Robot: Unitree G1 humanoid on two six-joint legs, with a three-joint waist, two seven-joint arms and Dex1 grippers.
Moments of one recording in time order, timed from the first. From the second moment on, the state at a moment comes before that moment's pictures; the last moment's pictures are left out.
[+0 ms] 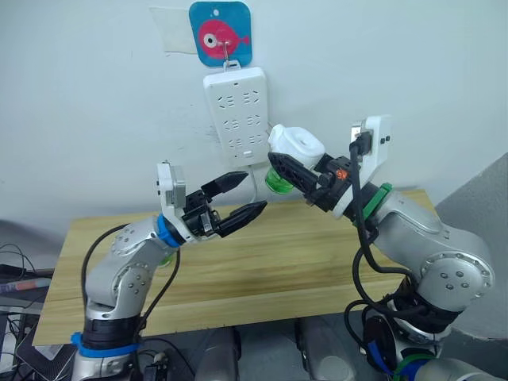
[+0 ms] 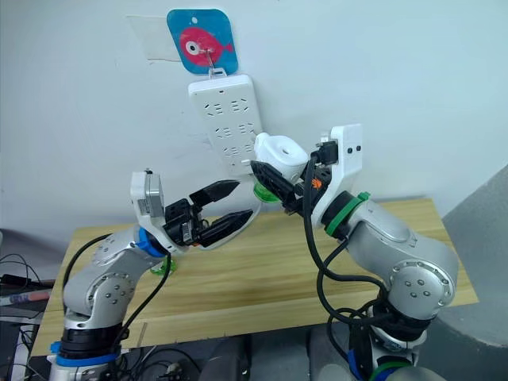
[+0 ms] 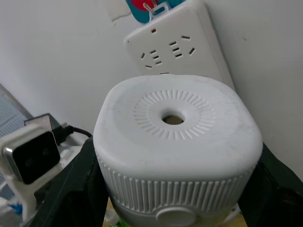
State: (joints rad) left arm -0.28 0.39 0.12 -0.30 -0.73 0.41 -0.93; right arm -0.62 0.02 -0.28 -0.73 1.01 1.32 -0.10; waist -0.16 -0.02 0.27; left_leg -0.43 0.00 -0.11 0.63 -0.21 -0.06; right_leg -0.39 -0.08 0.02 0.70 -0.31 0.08
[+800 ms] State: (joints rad) left arm -0.39 0.21 0.04 -0.17 -0.66 0.23 -0.90; right arm -0.65 -0.15 -0.15 -0.60 1.52 1.00 -0.55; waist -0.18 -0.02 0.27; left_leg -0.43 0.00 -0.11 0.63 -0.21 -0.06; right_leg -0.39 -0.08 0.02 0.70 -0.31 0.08
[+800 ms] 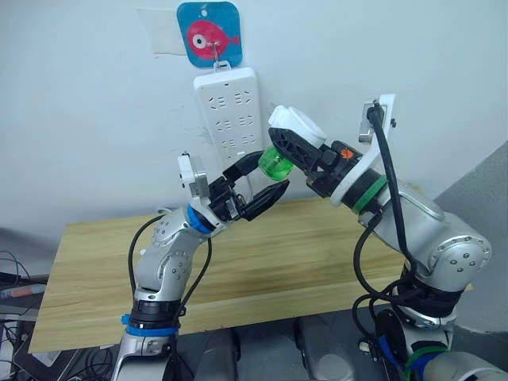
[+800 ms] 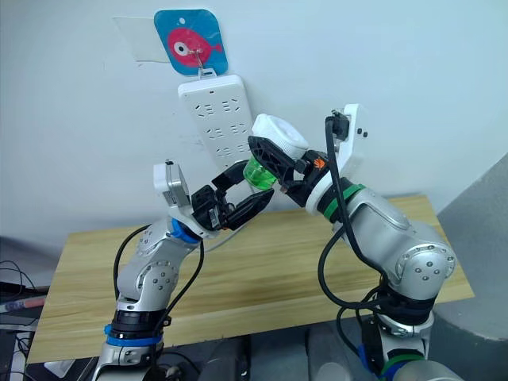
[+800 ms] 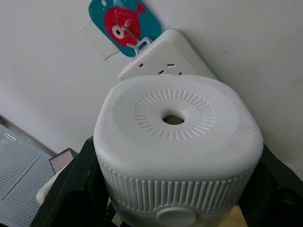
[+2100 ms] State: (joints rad) left arm -0.44 0.15 0.03 -0.15 -0.68 0.21 -0.91; right arm -0.64 -0.35 0.02 -0.59 1.67 0.71 -0.63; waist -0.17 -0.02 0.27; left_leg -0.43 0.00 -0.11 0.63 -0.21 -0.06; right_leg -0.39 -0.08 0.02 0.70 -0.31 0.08
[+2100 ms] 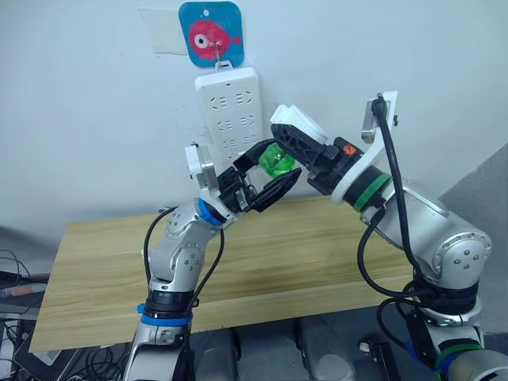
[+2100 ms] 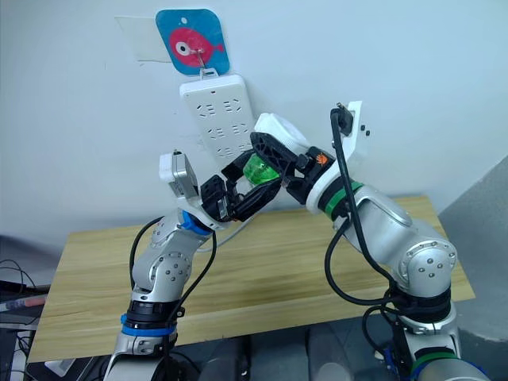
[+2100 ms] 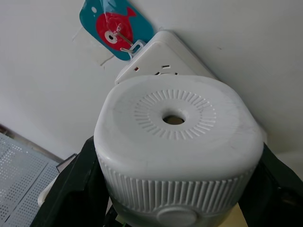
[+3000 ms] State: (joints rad) left arm -0.44 0.20 0.04 -0.13 -0.68 0.21 -0.91; right arm -0.65 -0.46 0.03 -0.57 1.73 0.71 -0.57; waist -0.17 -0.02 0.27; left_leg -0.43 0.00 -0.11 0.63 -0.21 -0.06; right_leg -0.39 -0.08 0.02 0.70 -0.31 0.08
